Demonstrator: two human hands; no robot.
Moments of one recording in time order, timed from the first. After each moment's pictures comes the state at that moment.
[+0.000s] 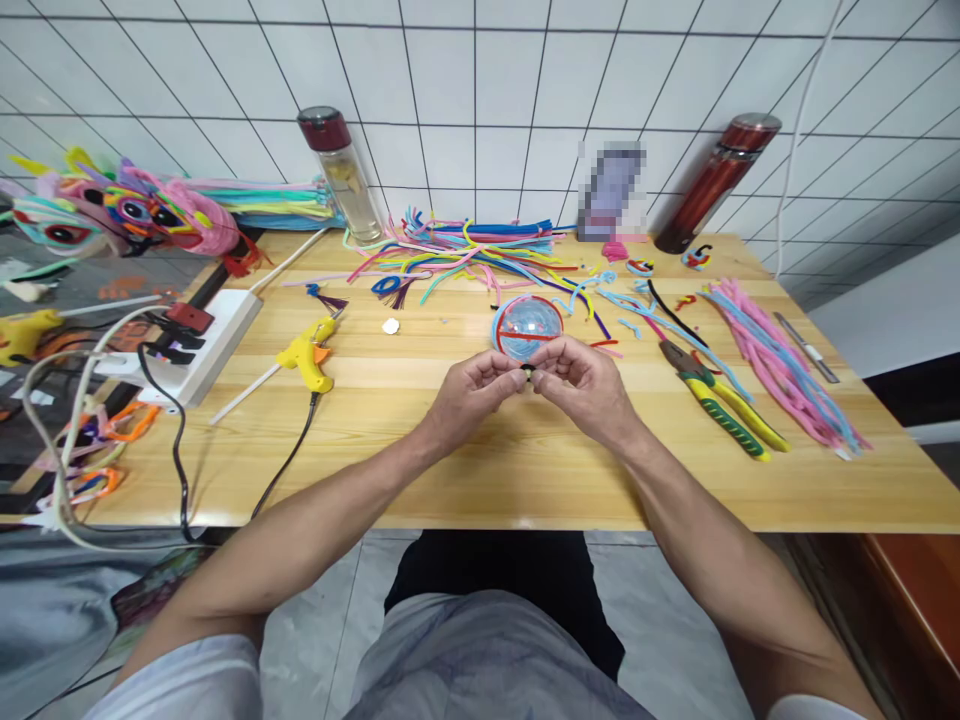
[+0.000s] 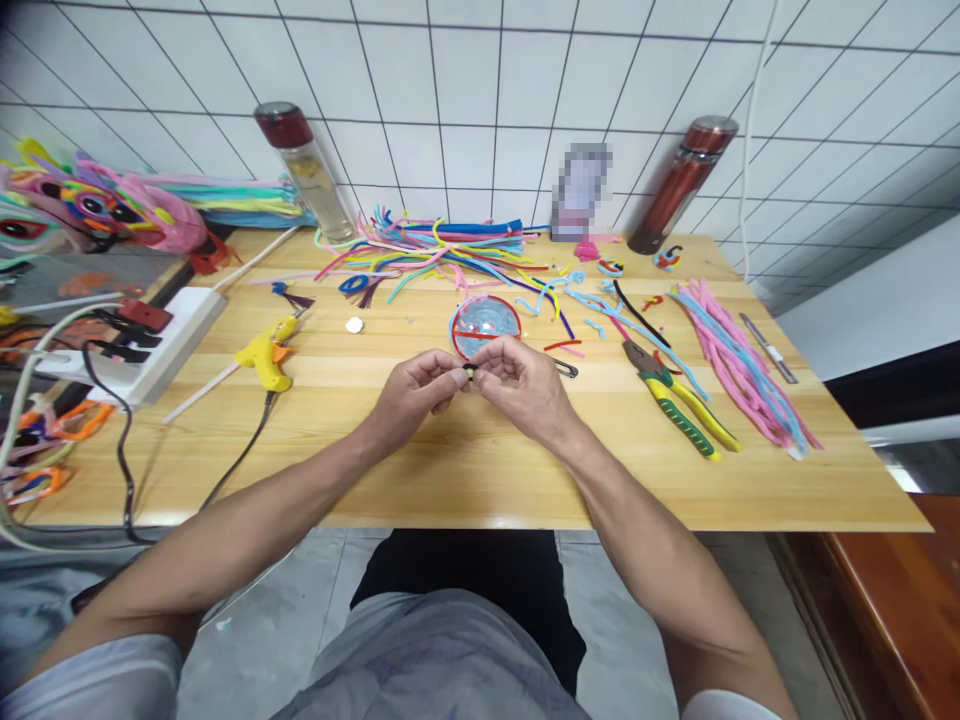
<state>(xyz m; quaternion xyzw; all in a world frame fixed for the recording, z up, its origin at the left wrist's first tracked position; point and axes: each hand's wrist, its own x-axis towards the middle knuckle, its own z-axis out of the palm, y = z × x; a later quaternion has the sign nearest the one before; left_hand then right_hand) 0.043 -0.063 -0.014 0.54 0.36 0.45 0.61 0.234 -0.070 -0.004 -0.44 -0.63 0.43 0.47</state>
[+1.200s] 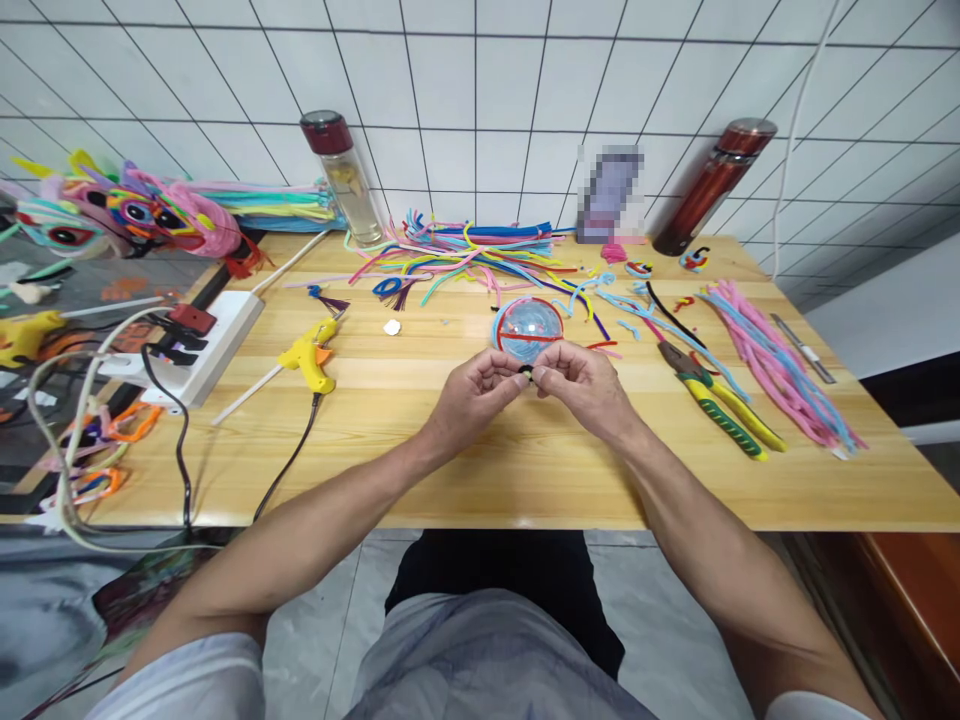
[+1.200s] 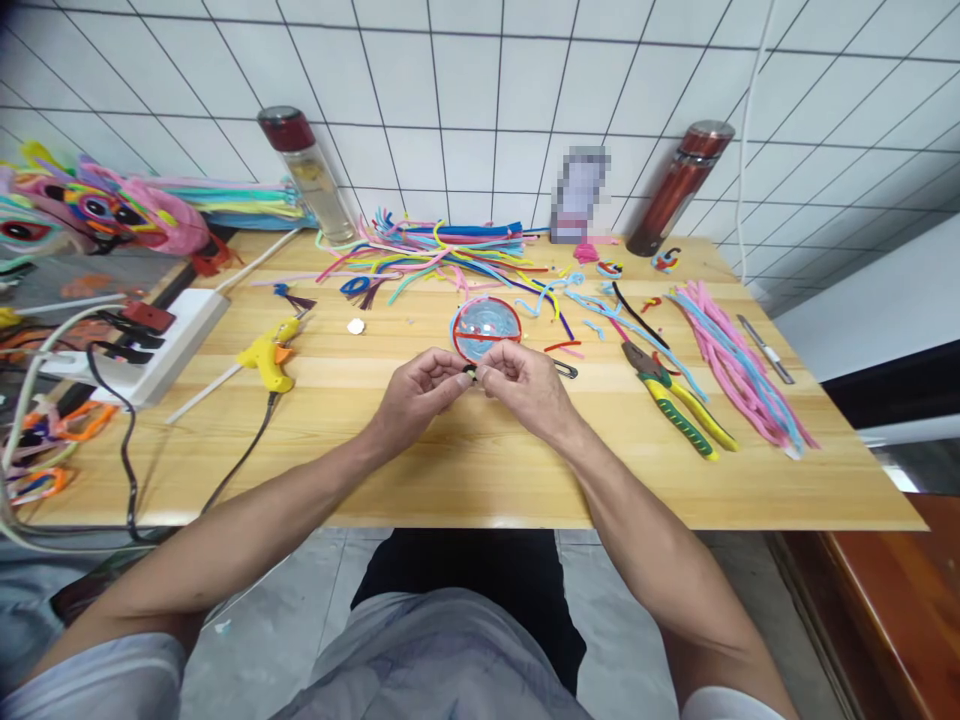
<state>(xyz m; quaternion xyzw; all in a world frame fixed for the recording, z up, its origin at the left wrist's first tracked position) 0.047 -0.065 -0.020 0.56 0.35 0.47 0.58 0.234 -0.069 0.003 -0.49 -0.62 0.45 0.42</state>
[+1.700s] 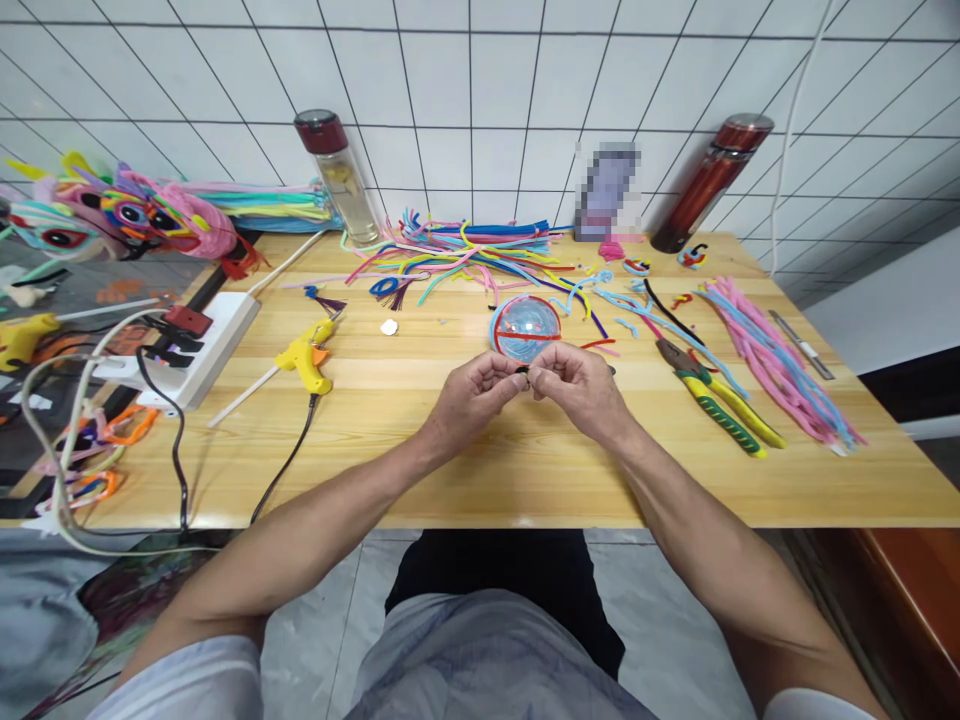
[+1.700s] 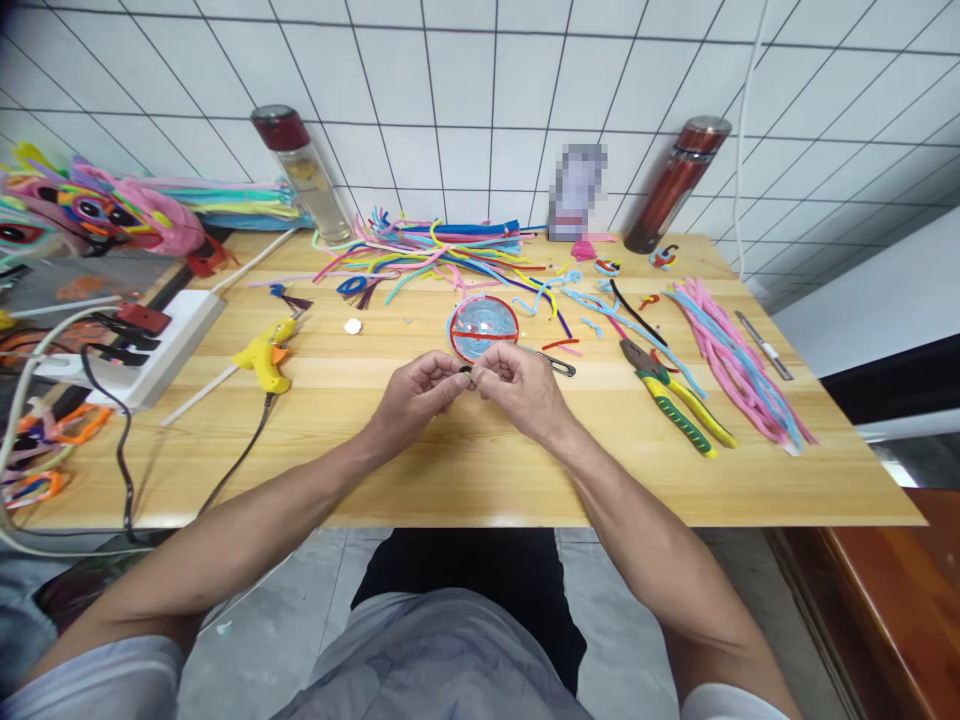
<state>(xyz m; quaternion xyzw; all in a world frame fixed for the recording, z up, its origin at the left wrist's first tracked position) 0.047 -0.065 -0.024 0.58 0.35 0.46 0.58 0.230 -0.072 0.007 -0.49 -0.61 0.45 0.43</state>
